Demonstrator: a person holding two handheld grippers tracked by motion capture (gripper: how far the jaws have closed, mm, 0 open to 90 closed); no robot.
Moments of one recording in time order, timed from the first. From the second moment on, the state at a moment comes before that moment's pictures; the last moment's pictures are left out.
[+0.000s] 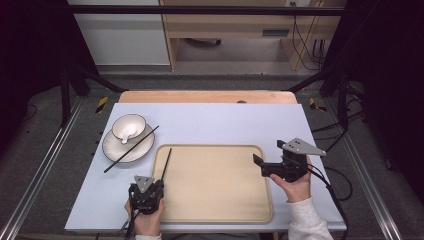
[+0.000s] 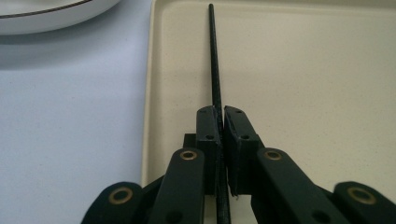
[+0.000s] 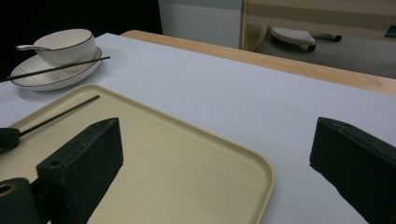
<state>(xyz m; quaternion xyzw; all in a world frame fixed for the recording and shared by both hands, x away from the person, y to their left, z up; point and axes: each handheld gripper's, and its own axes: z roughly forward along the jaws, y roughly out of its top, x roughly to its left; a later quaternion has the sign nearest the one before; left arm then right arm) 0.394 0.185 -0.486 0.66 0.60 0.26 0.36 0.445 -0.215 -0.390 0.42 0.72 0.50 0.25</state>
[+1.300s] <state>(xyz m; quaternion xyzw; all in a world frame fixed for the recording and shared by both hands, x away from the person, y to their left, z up) 0.442 0.241 -0.402 0.75 0.41 0.24 0.46 0.442 -0.217 -0.387 0.42 0.71 0.50 0.25</state>
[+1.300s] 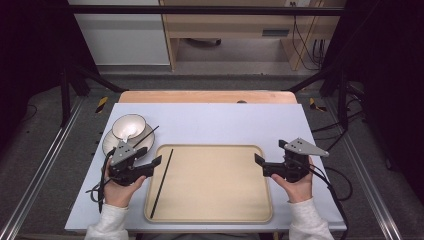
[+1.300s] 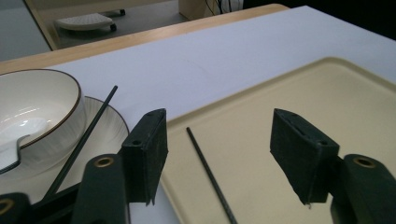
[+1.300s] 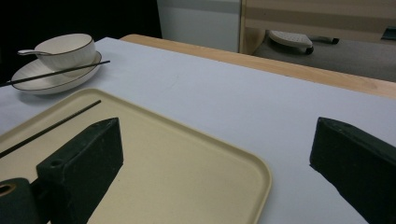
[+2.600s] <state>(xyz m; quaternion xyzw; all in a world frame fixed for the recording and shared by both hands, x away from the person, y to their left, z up) 0.498 0.339 -0.450 0.77 0.46 0.23 0.37 0.447 -0.214 -0.393 0.42 0.72 0.49 0.24</state>
